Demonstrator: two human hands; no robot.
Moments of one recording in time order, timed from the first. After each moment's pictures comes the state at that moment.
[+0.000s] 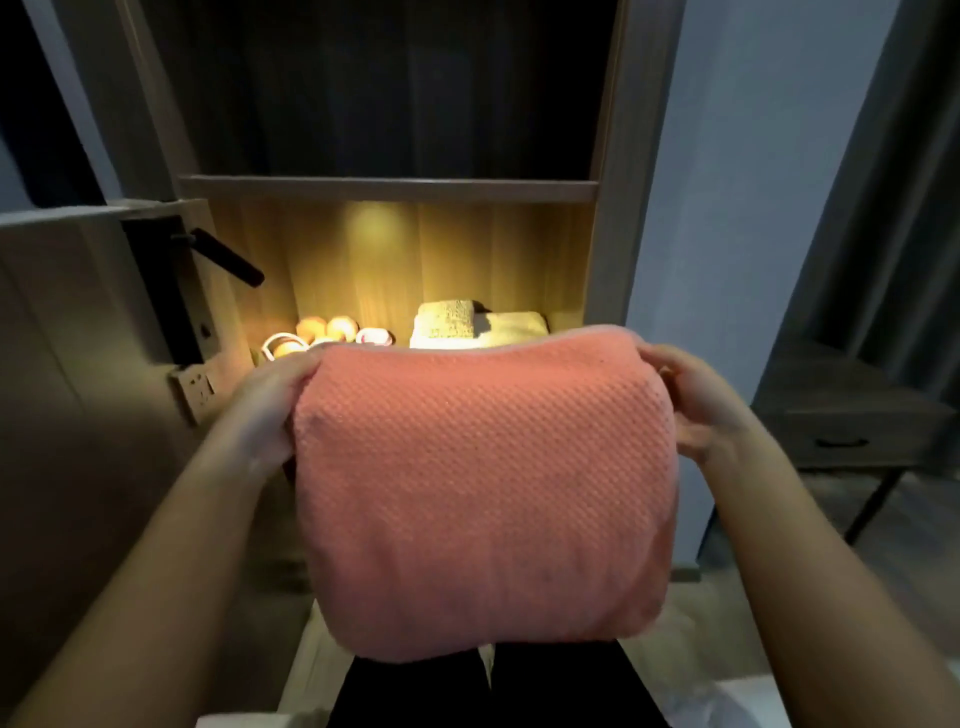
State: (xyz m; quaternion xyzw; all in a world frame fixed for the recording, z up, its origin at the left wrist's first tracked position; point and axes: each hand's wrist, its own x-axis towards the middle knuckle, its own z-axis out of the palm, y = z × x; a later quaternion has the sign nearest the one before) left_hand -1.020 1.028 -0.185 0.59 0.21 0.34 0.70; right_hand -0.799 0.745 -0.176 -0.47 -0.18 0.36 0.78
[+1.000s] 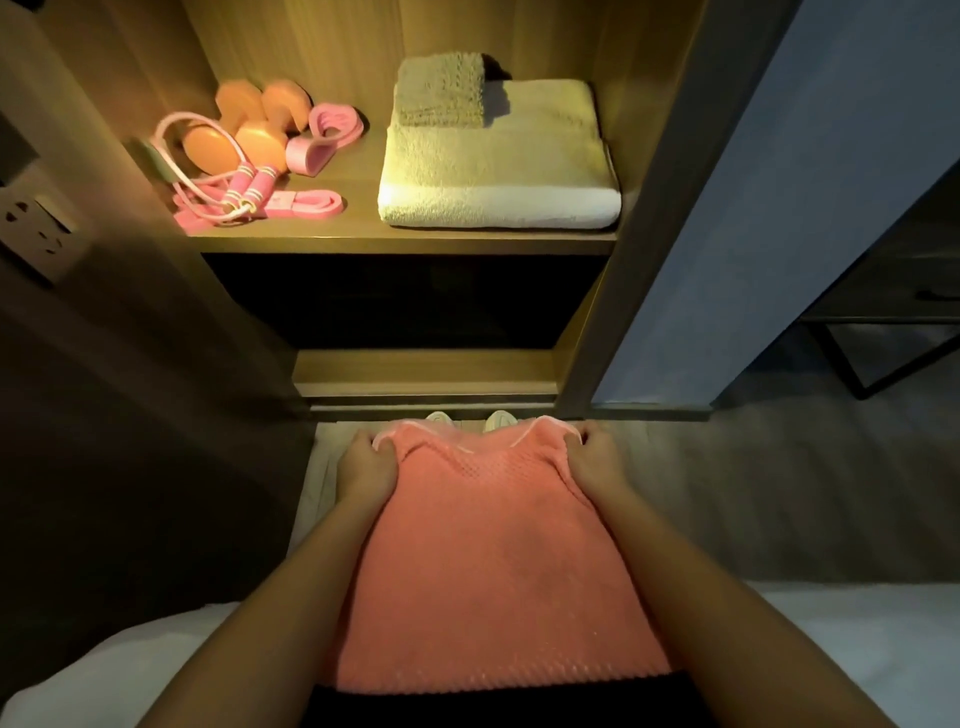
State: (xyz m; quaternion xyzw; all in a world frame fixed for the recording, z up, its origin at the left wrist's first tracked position) left_hand -0.925 1.042 -0.481 0.70 0.57 0.08 0.41; right_hand -0.751 0.846 -0.490 -0.88 -0.08 0.23 0.40
